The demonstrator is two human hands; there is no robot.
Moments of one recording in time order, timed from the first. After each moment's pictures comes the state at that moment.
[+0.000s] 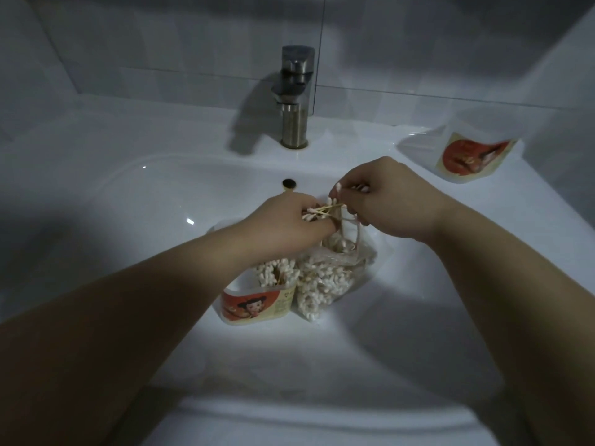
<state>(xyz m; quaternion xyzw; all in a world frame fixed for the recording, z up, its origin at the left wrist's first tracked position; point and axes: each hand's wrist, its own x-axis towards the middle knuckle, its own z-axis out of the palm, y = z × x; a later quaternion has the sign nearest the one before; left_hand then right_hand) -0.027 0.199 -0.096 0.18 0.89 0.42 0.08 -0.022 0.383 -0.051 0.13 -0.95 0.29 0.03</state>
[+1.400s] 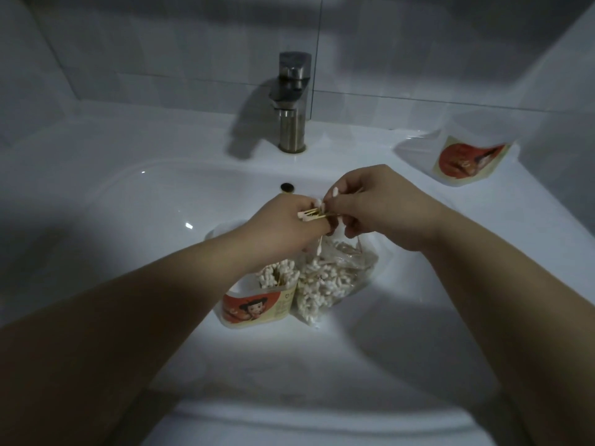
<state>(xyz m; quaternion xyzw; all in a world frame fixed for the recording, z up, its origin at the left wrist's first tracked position) -0.023 0.201 -0.096 0.16 0.85 0.50 0.09 -0.021 0.376 -0.058 0.06 -0.85 0.52 -0.07</state>
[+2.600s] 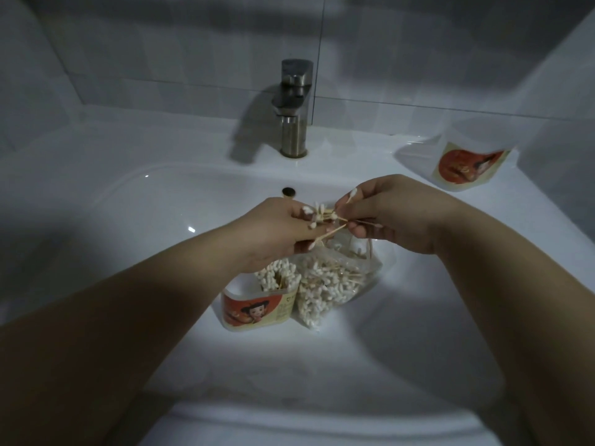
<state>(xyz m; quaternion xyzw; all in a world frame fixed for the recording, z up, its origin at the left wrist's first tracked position) -0.035 0.195 -0.104 0.08 0.70 0.68 0.22 -0.023 0.391 -0.052 -0.02 -0.77 0.62 -0.17</state>
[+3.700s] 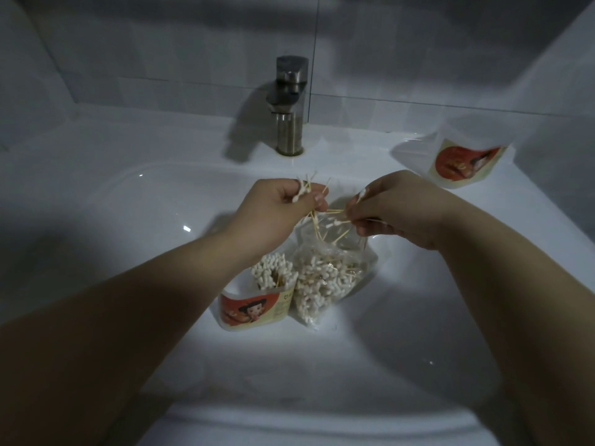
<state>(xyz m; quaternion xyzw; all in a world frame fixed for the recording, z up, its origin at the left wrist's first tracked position) -0.032 0.200 -0.096 0.13 0.76 0.64 -0.01 -0.023 0.401 -0.052 -0.06 -0.81 0.58 -0.10</state>
